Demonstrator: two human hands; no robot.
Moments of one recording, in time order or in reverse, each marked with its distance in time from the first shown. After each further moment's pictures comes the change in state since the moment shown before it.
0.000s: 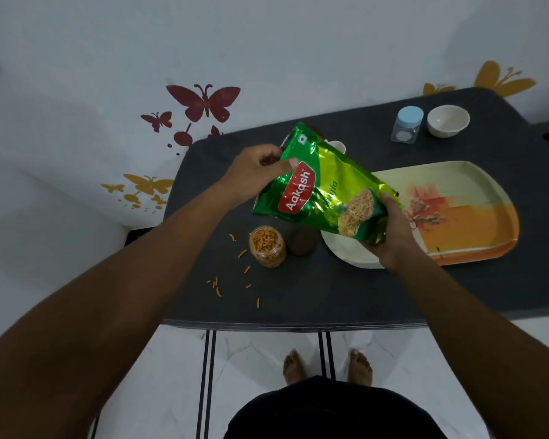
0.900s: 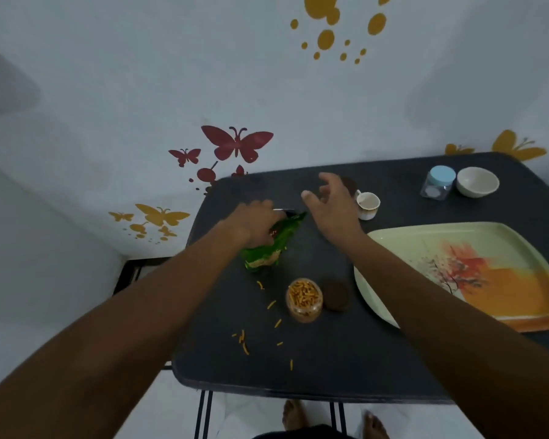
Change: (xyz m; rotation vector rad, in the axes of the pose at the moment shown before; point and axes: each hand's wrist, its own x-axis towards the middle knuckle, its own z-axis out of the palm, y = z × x) left_hand 0.042 -0.084 -0.097 1.190 -0.287 0.116; right_hand -0.011 -0.014 0.236 -0.880 -0.123 -0.764
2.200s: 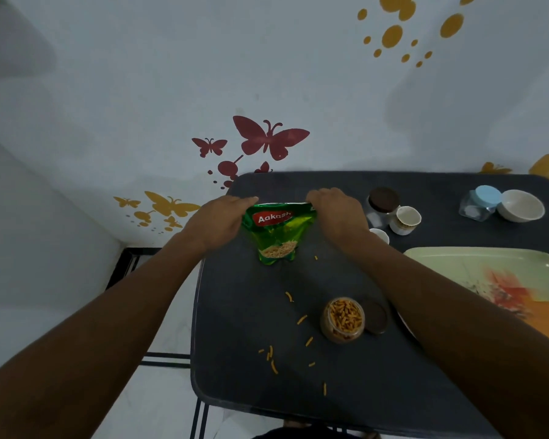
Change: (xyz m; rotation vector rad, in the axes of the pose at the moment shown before) left_hand -0.046 -0.149 0.071 -0.312 0.376 -0.164; right_hand 0.054 -0.019 0.101 -1.049 -0.182 -0.467
